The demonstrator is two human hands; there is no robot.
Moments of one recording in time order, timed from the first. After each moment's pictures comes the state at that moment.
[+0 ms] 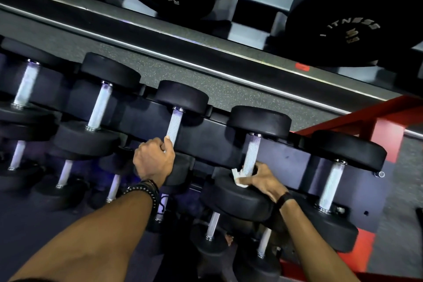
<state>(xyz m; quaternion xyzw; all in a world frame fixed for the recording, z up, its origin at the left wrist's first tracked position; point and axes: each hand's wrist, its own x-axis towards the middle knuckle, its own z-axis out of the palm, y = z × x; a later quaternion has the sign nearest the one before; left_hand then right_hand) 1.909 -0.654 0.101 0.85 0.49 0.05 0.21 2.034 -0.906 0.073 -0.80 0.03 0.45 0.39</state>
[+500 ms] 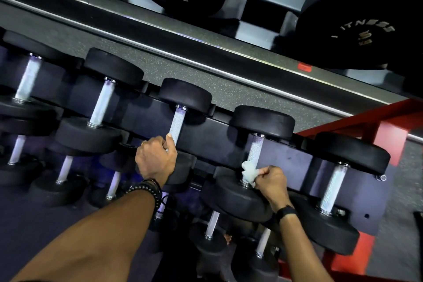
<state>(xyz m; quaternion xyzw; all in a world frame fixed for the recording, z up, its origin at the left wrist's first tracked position) 1.909 -0.656 0.101 0.85 0.49 0.06 0.21 2.021 -0.914 0.080 -0.92 0.06 0.25 0.30</state>
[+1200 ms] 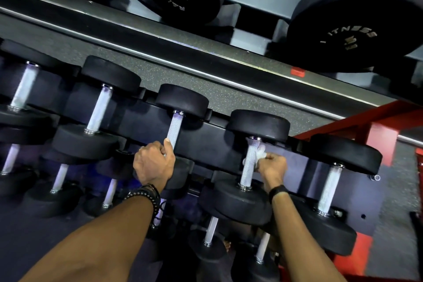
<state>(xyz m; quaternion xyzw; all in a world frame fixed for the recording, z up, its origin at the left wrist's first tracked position) 1.909 -0.657 0.105 0.84 0.49 0.07 0.22 2.059 -0.886 0.072 -0.88 0.19 0.15 0.40</state>
